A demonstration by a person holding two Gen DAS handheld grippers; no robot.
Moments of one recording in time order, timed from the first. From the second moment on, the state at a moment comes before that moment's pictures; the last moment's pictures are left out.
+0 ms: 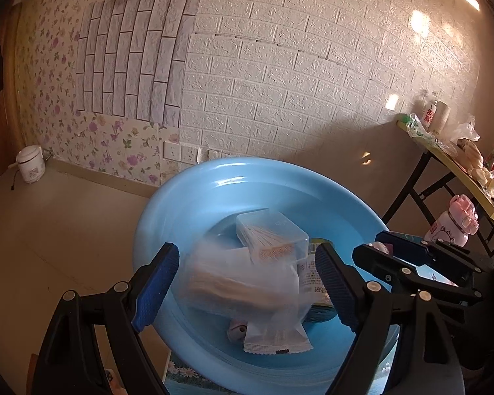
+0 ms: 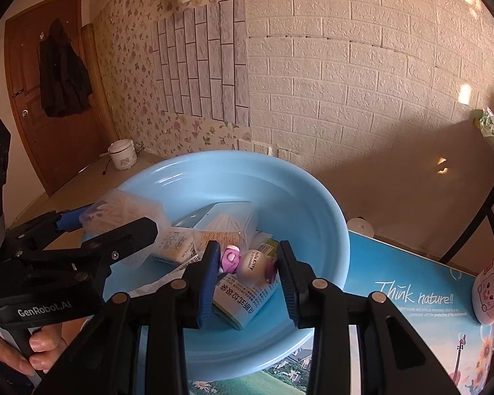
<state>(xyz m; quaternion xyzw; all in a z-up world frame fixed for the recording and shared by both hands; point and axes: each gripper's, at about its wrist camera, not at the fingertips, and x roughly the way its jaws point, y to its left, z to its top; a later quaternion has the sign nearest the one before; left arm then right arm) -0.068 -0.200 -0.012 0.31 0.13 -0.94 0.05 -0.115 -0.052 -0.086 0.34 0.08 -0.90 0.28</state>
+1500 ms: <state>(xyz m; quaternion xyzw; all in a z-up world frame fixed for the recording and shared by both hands) -0.055 -0.196 -0.001 0.31 0.12 -0.94 0.05 -0.103 -0.045 -0.078 0.34 0.08 -0.90 0.27</state>
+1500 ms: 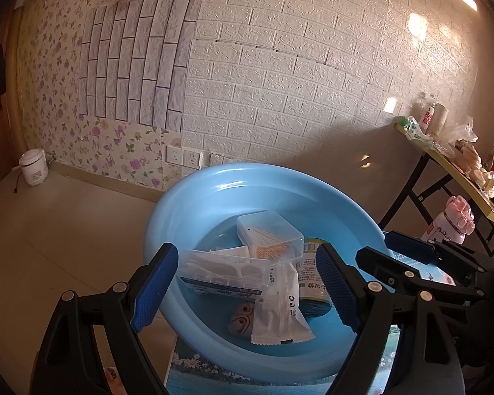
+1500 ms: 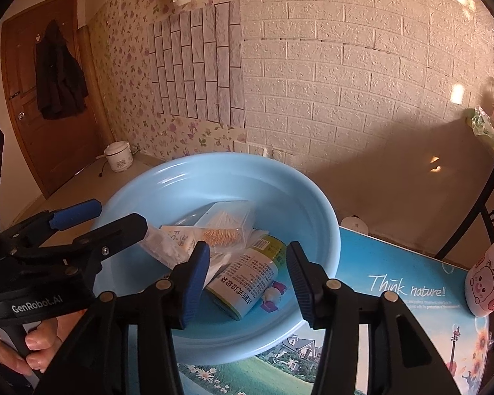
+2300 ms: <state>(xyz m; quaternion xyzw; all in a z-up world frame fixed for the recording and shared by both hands) -0.052 -0.143 0.018 0.33 0.09 -0.94 0.03 -0.073 0.024 -0.054 0.34 0.04 -0.92 0.18</state>
